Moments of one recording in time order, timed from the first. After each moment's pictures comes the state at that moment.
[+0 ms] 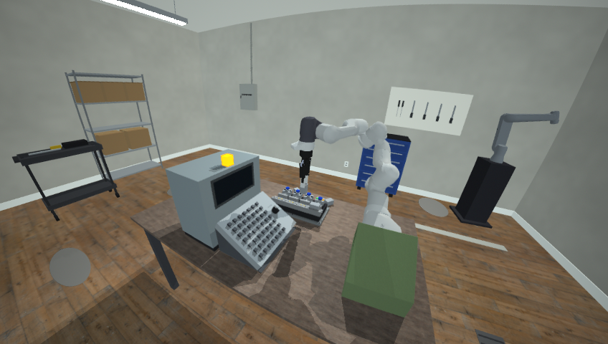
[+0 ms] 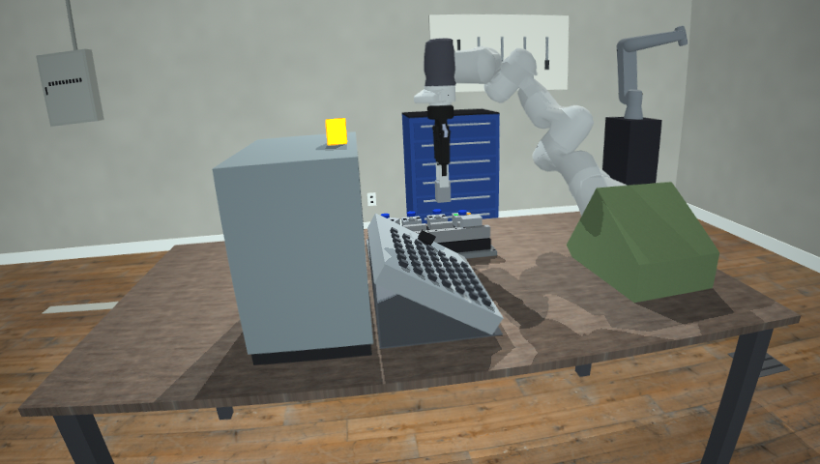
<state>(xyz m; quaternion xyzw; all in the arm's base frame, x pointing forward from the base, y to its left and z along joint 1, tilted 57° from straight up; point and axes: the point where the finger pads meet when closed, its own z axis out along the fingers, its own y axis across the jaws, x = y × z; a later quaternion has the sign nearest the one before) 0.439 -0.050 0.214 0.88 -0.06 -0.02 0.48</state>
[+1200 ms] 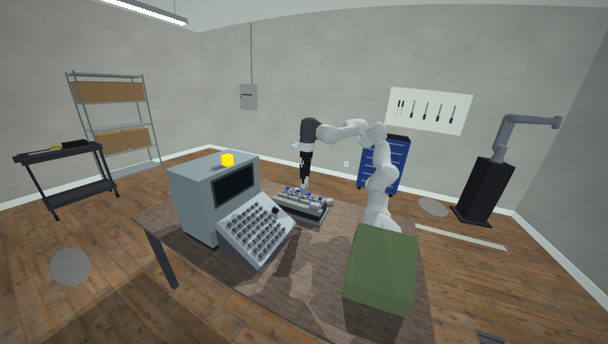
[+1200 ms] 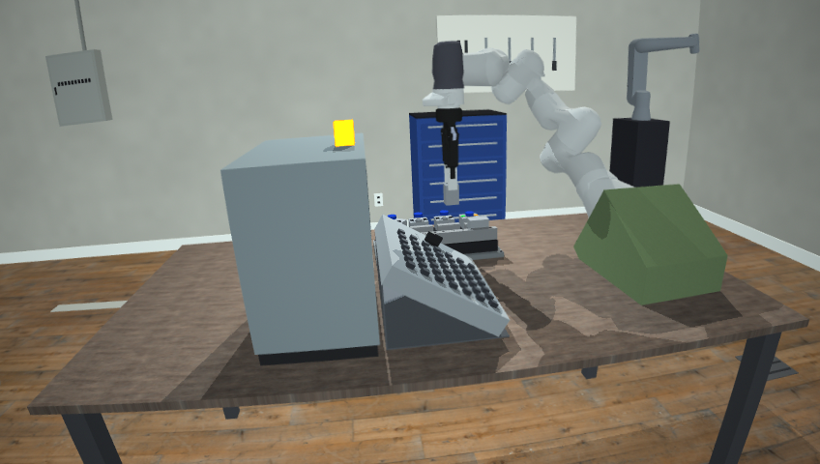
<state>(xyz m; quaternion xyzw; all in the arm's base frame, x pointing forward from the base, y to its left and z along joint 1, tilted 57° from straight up) 0.435 -0.052 0.210 0.88 -0.06 -0.02 0.48</state>
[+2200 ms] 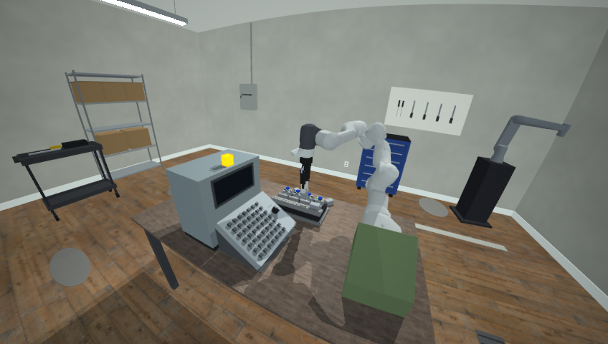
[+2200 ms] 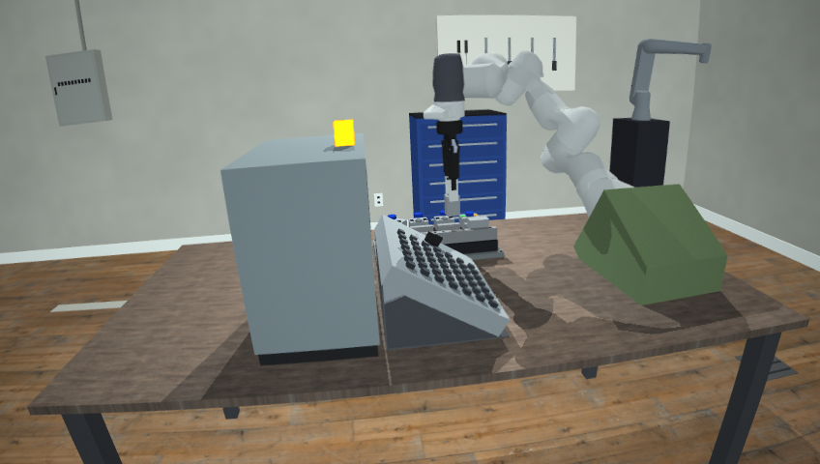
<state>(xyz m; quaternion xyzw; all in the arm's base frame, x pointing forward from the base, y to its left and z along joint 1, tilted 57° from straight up) 0.430 -0.081 0.192 0.88 -0.06 -0.02 0.48</state>
